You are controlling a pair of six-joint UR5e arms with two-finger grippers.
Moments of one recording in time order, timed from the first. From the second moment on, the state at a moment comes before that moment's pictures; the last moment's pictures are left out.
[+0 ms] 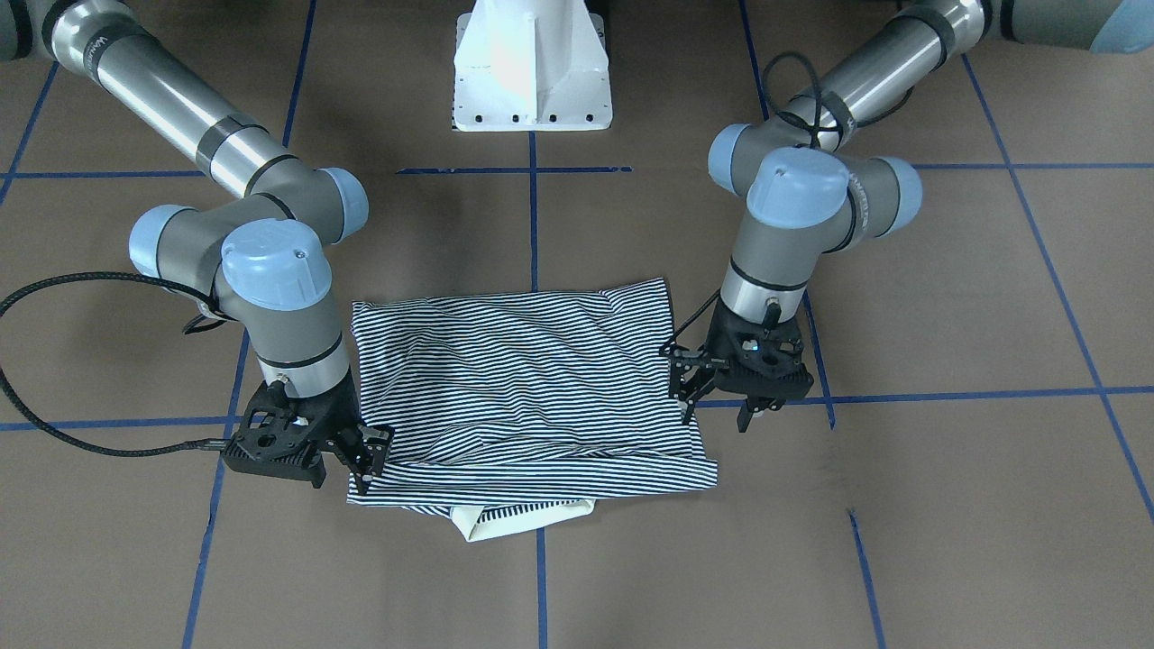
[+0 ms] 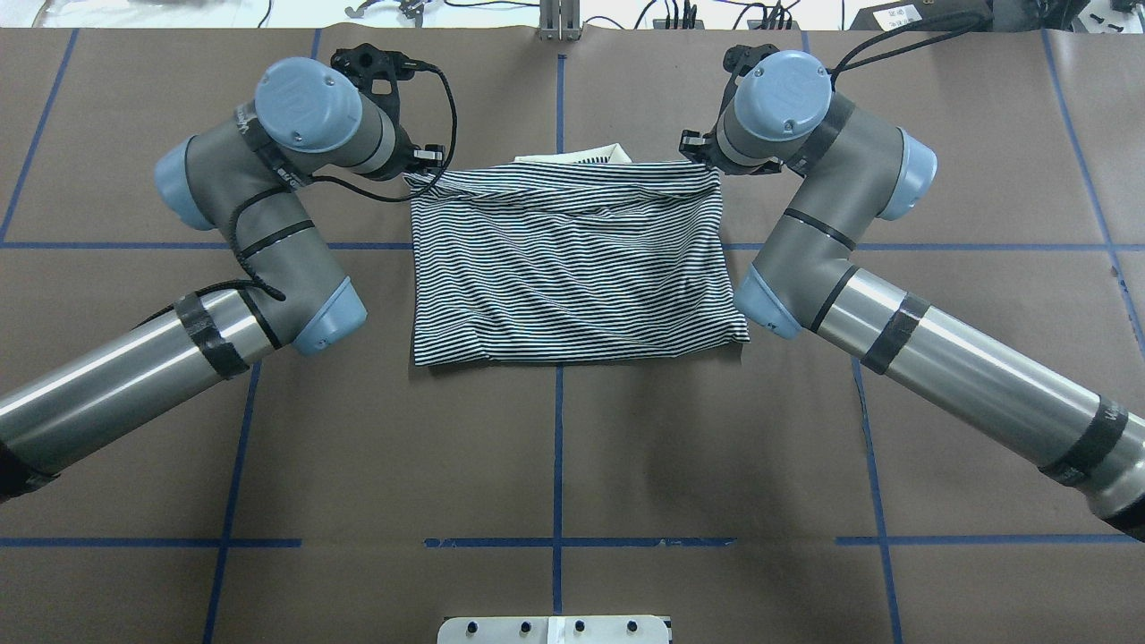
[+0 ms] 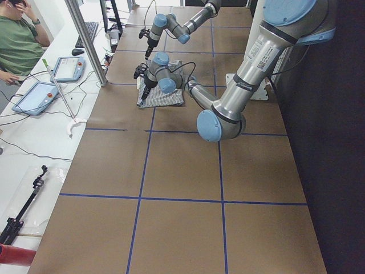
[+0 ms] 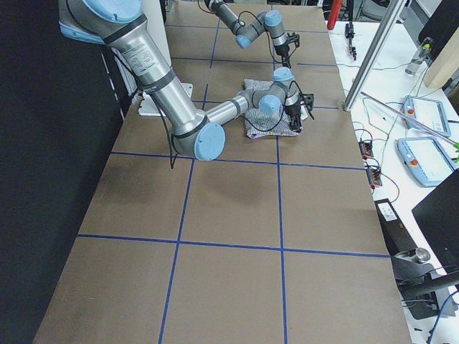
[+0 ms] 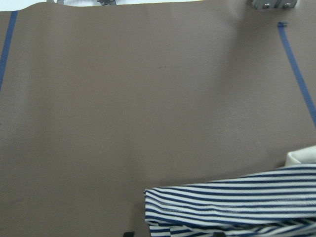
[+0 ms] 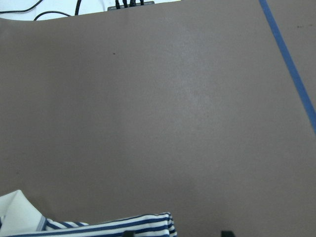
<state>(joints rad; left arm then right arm) -0.76 -2.16 -1.50 -2.05 -1.75 -0.91 0.81 -0.88 1.29 -1.17 1.73 1.14</state>
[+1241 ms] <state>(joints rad) -0.52 -1.90 -1.68 -2.29 -1.72 -1.33 0.91 -1.08 1.42 -1.01 1.93 0.94</state>
